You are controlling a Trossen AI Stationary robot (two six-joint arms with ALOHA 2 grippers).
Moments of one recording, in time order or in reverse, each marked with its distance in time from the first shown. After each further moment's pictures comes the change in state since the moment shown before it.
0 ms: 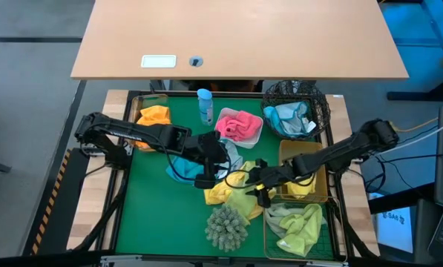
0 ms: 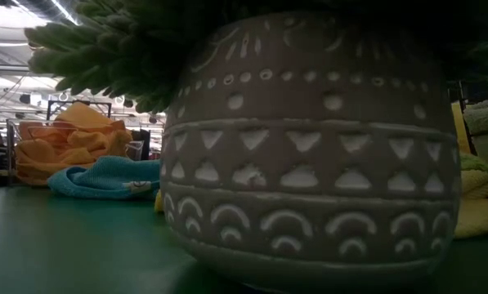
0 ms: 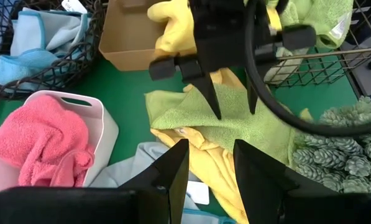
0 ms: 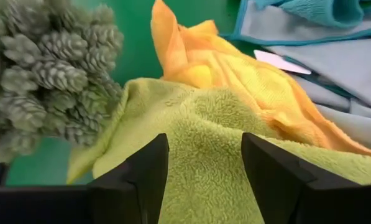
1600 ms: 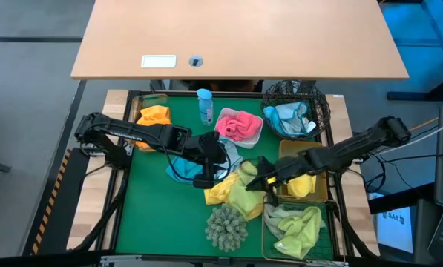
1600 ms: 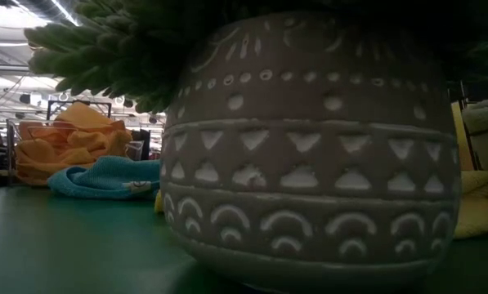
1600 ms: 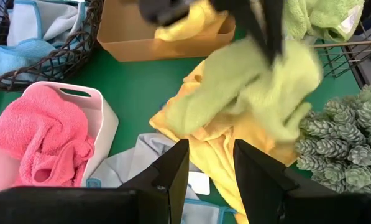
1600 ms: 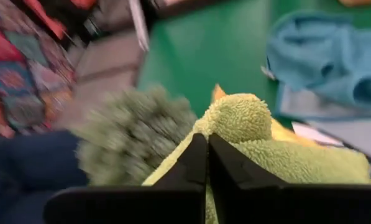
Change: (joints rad) left arm 0.000 0.001 0.000 -0.034 0.000 0.001; right arm 0.001 -0.201 -0.002 0.116 -0.083 0.056
